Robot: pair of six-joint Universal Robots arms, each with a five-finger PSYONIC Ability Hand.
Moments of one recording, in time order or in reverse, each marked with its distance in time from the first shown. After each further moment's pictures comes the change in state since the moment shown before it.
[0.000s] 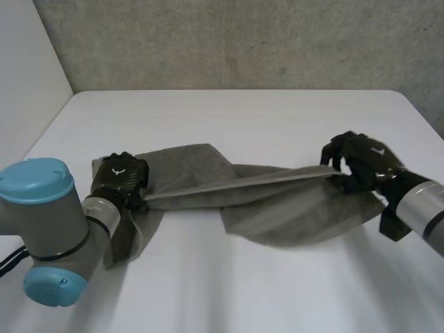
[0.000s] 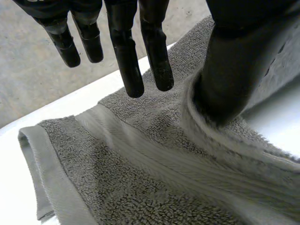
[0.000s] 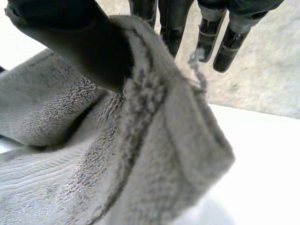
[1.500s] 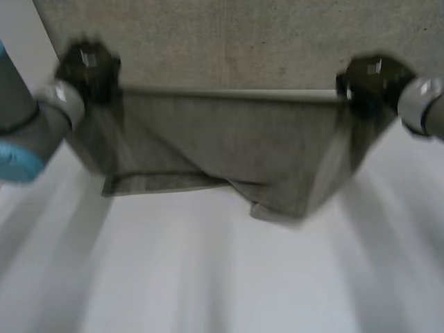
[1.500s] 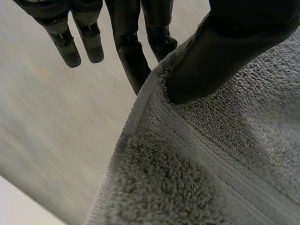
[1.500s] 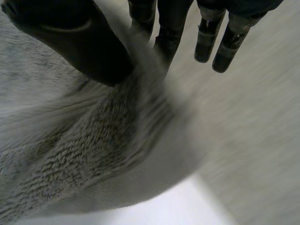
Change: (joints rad) left arm 0.130 -0.070 0.755 -0.293 0.178 0.283; right arm 0.110 0.403 -1.033 0.547 0.201 -0.641; left_hand 0.504 0.540 0.000 0.000 0.542; right_hand 0.000 0.015 0.000 0.000 0.001
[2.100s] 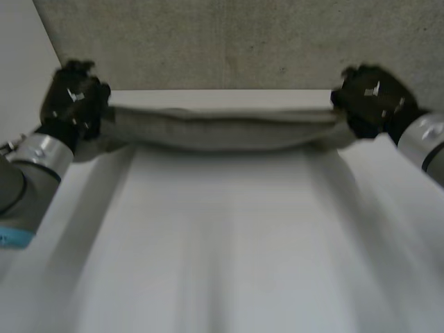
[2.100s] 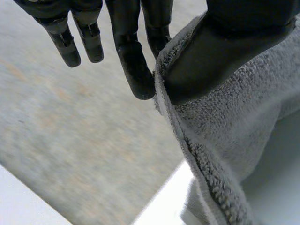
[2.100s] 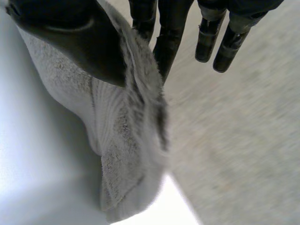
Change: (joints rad) left arm 0.087 0.247 -0.733 0.533 0.123 0.007; right arm -0.051 -0.262 0.631 -0.435 -0.158 -0.055; left_hand 0.004 0.006 0.000 0.000 0.000; right_hand 0.000 0.000 0.000 0.000 0.011
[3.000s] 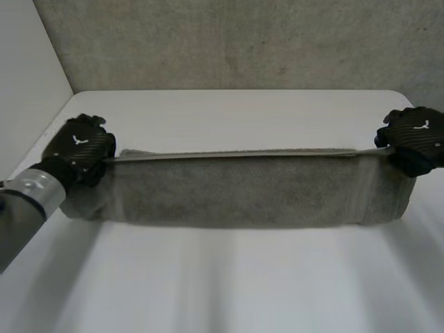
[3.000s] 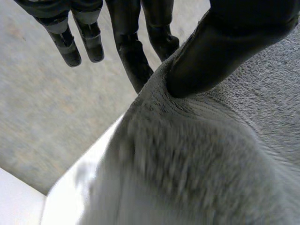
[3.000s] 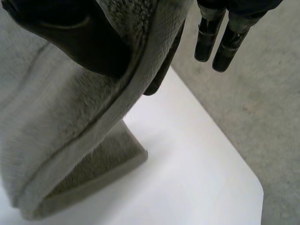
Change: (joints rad) left arm 0.059 0.048 -0.072 -0.320 0.083 0.054; right arm -0.248 -0.028 0.042 0.317 -0.095 -0.180; left_hand 0.001 0.001 0.000 0.000 0.000; right_hand 0.000 0.000 0.000 0.000 0.001
